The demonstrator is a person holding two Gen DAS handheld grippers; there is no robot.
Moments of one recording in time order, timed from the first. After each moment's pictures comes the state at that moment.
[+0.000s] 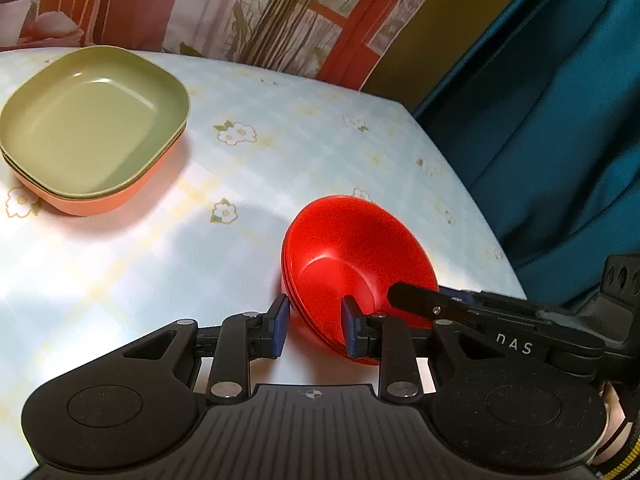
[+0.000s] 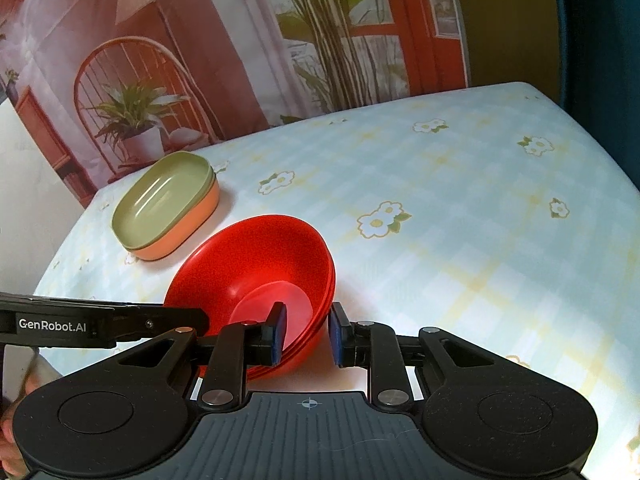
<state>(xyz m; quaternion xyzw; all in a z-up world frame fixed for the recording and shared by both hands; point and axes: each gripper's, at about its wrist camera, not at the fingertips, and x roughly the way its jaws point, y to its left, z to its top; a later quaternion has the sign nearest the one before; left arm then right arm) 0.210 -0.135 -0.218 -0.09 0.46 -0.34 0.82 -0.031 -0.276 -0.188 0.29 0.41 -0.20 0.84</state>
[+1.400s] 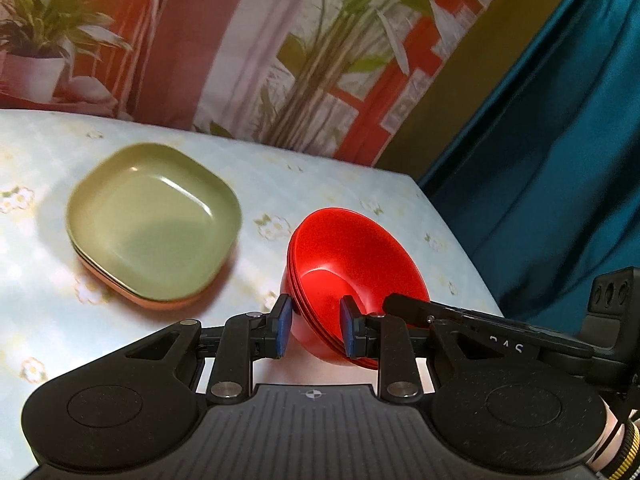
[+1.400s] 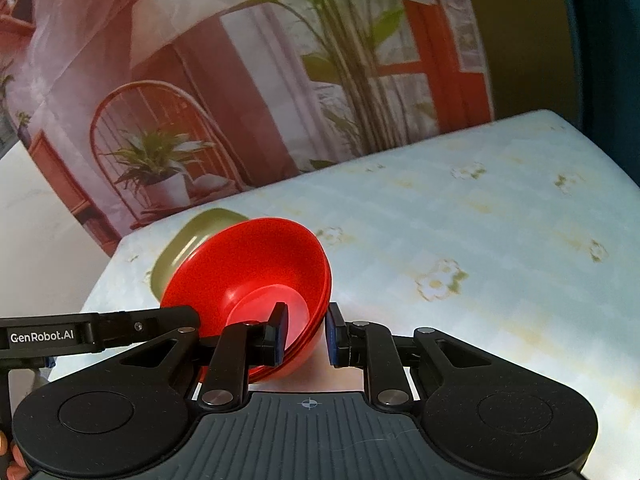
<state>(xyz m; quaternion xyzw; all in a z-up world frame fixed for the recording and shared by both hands) 0.225 -0.083 -0.171 -0.11 0.39 -0.32 0.86 0.022 -0.267 -0.156 0.31 0.36 -0.19 0.86</state>
